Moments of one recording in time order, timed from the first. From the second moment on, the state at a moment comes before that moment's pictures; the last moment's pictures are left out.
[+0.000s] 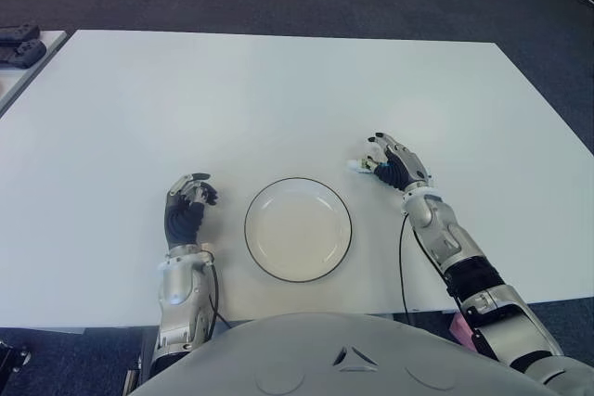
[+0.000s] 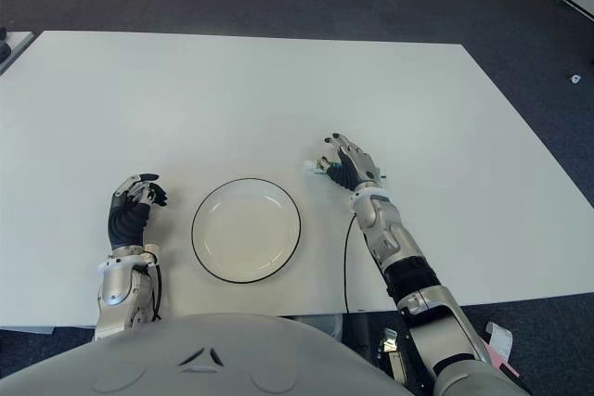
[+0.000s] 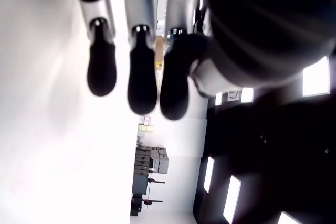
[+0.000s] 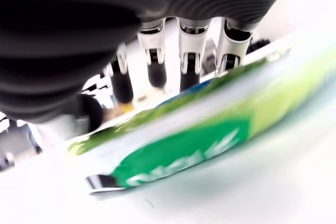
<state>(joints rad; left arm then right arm) 0.40 -0.08 0.10 0.12 -0.09 -0.38 0.07 -0.16 -0.47 0.34 0.33 -0.65 0.03 -0.09</state>
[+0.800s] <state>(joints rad) 0.40 -0.08 0.10 0.12 -0.10 -0.37 0.07 -0.19 -0.56 0.42 0.24 -0.82 0.16 0.16</state>
